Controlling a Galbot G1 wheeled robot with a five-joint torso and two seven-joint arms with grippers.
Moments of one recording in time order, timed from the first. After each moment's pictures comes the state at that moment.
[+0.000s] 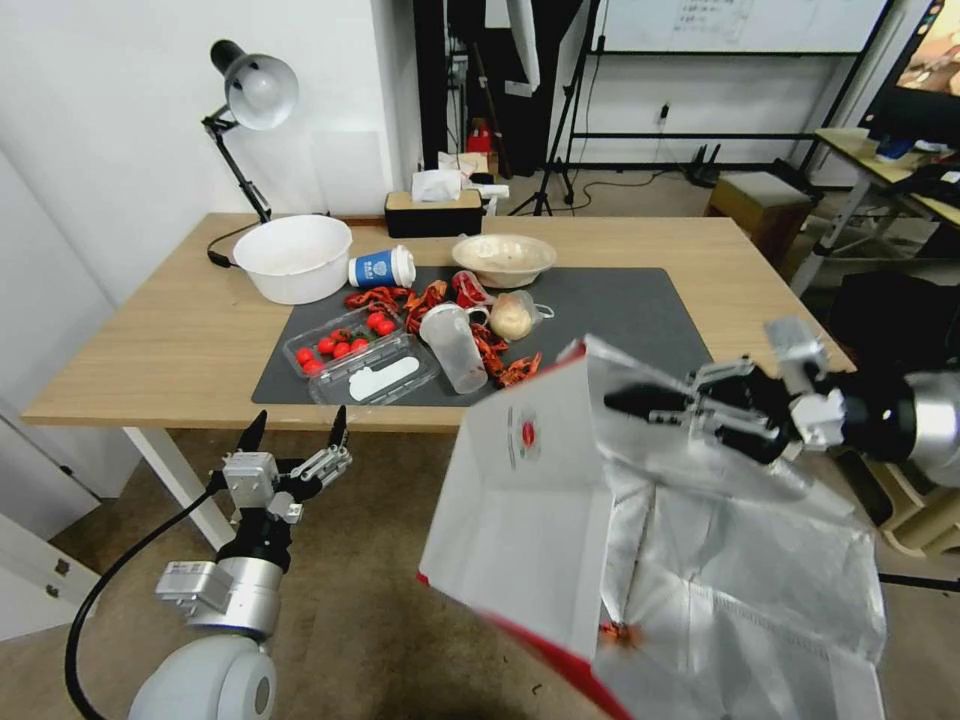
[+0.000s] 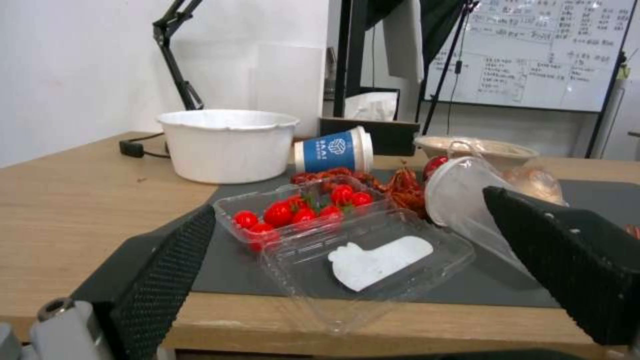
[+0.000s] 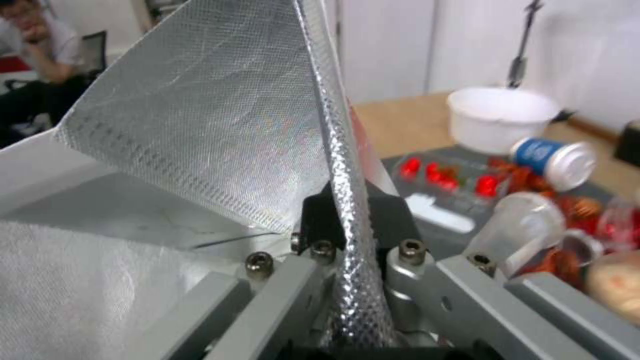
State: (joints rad) left arm 1.67 -1.55 -0.65 -2.24 -0.23 0.00 0.13; right arm -1.50 0.25 1.02 2.20 1.31 -0.32 -0.83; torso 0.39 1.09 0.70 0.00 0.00
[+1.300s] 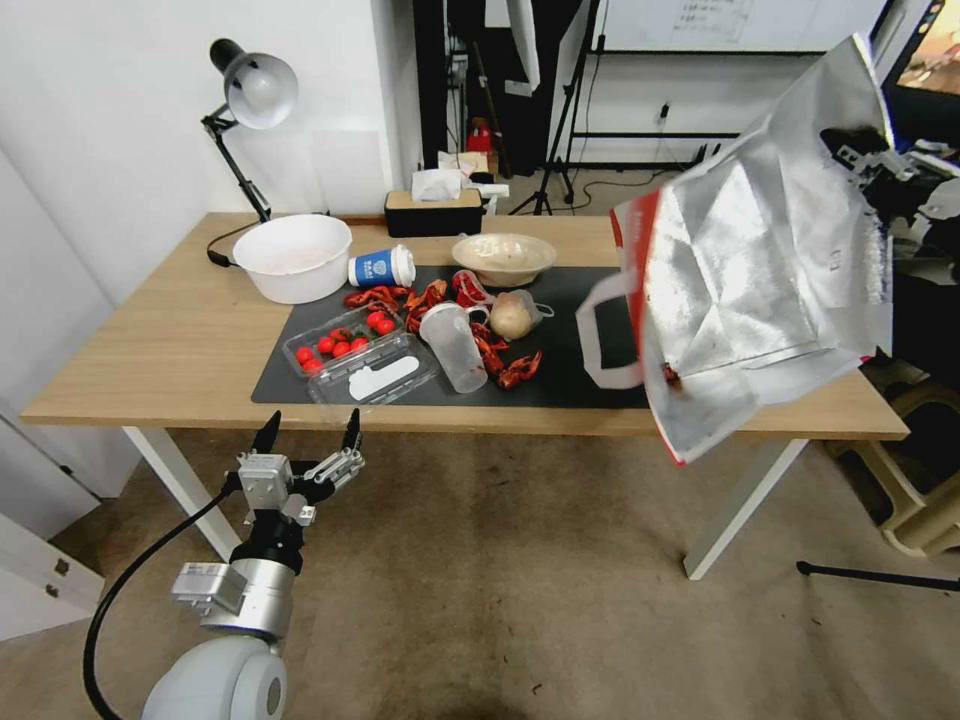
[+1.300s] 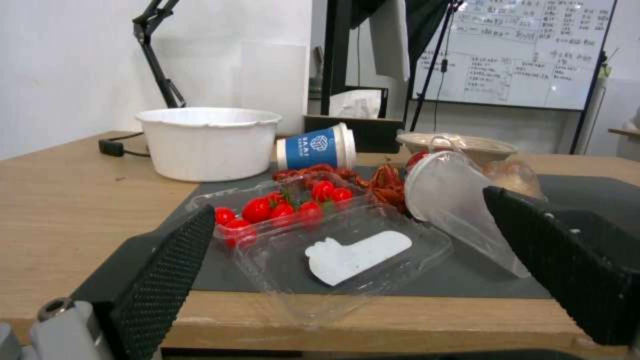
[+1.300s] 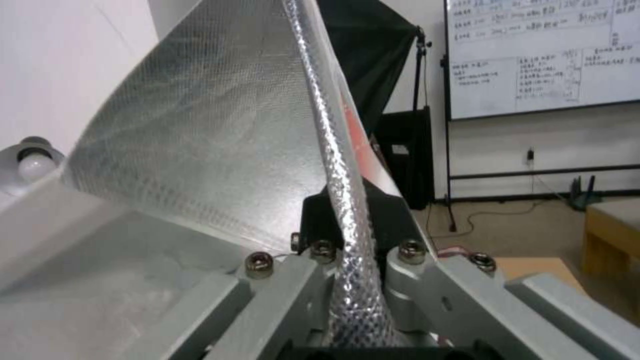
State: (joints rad) left arm 1.67 -1.56 -0.63 -2.23 -0.21 -0.01 0.14; right arm -1.22 0.37 1.01 2.18 1.49 -0.27 0.15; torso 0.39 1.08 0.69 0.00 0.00
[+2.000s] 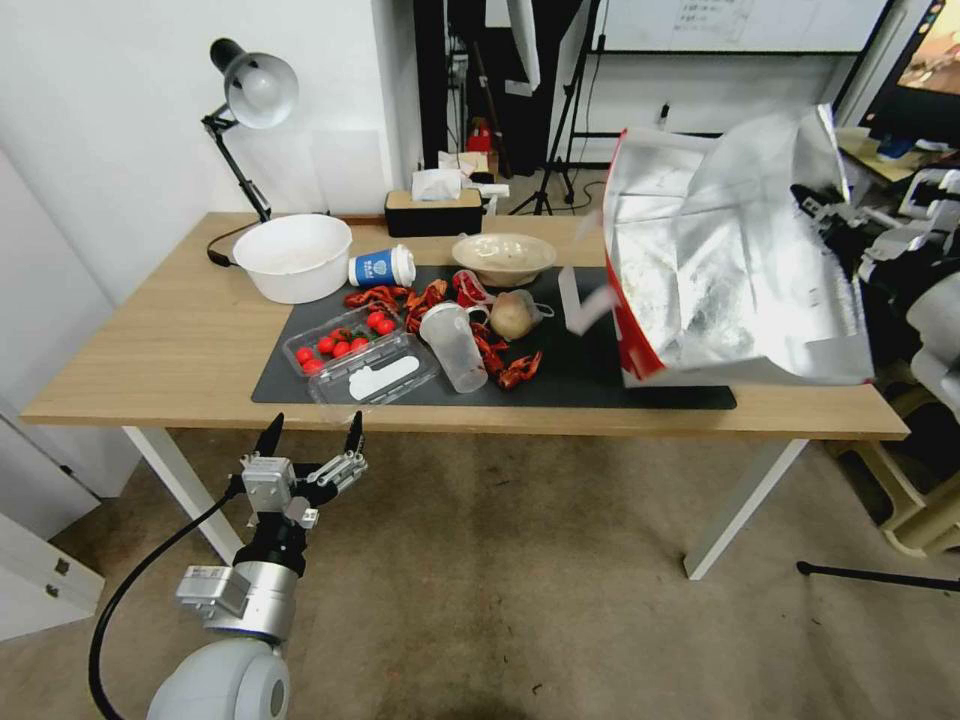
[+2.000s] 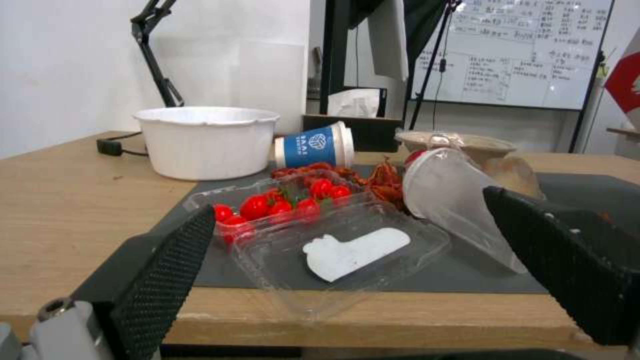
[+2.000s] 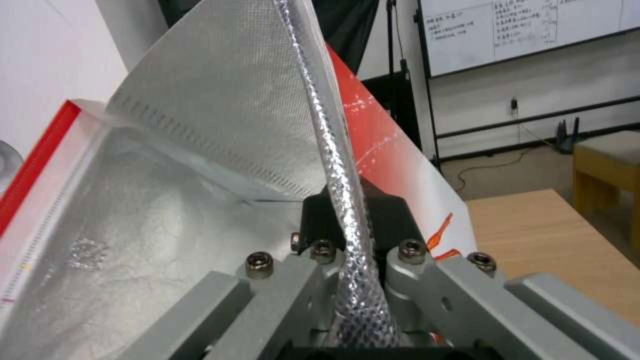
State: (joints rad) left arm 1.67 -1.58 -0.63 -2.22 -0.20 -0.03 0.16; right arm -1.13 0.49 0.79 2.09 1.44 -0.27 0.25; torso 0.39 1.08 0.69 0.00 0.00
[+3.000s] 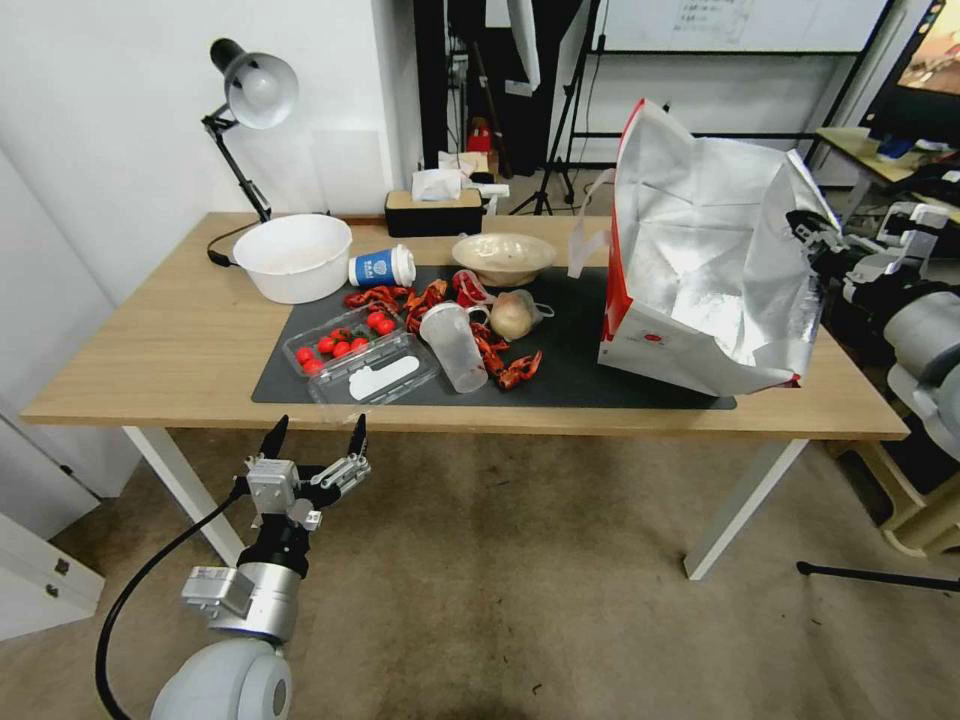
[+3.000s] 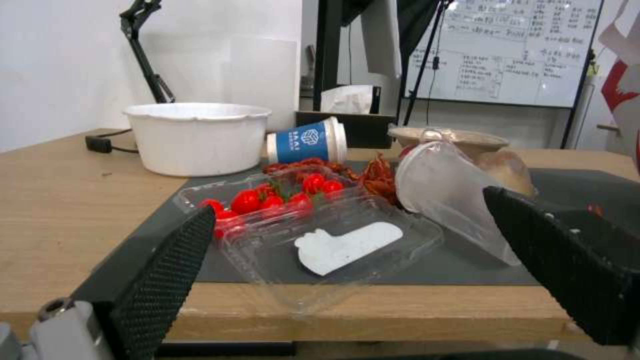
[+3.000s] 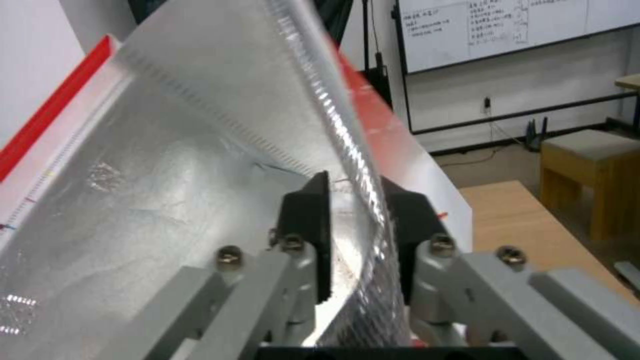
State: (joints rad) left arm 1.67 -1.58 -0.63 -2.20 -0.19 -0.04 0.18; right arm -1.11 0.55 0.72 2.02 1.33 -0.27 0.24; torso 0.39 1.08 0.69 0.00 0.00
